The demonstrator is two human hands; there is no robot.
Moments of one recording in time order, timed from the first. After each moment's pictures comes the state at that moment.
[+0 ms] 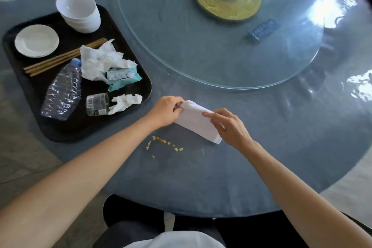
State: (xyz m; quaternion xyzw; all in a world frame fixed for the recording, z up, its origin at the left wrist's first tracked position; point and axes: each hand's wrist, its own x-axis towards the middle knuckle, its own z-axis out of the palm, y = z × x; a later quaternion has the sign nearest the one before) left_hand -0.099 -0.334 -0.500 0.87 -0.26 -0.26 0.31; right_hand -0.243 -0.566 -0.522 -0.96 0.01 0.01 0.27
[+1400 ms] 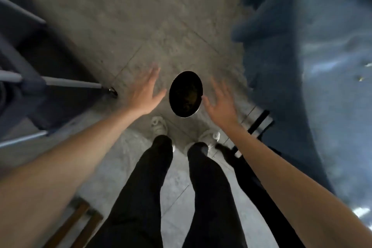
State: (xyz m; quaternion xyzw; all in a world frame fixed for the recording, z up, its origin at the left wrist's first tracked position) left_hand -0.568 0.075 -0.683 0.90 0.27 -0.16 0.31; right_hand -0.444 -0.166 -0.689 -0.90 -0.20 0.31 0.24
